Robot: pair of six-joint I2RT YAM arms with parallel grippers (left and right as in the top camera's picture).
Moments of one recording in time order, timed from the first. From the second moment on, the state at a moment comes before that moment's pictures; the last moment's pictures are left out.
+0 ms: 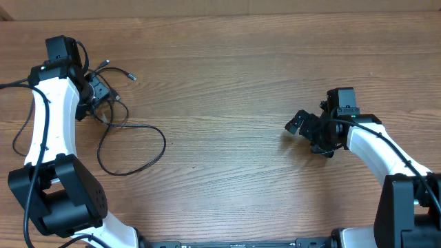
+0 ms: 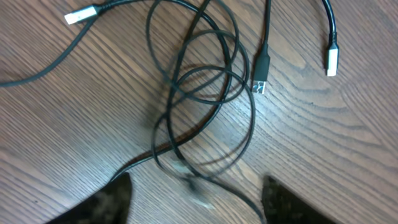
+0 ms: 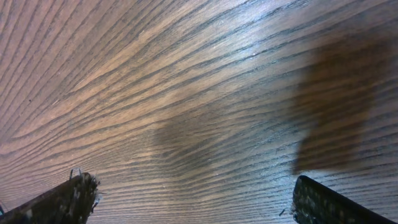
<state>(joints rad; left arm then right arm) 0.27 1.82 1.54 -1.00 -0.10 -0.50 0.03 1.60 0.86 -0.56 -0.31 0.57</state>
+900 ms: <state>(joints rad) 0.14 1.82 1.46 -1.09 0.23 -0.28 0.03 1.60 0.86 -0.56 -0.31 0.57</state>
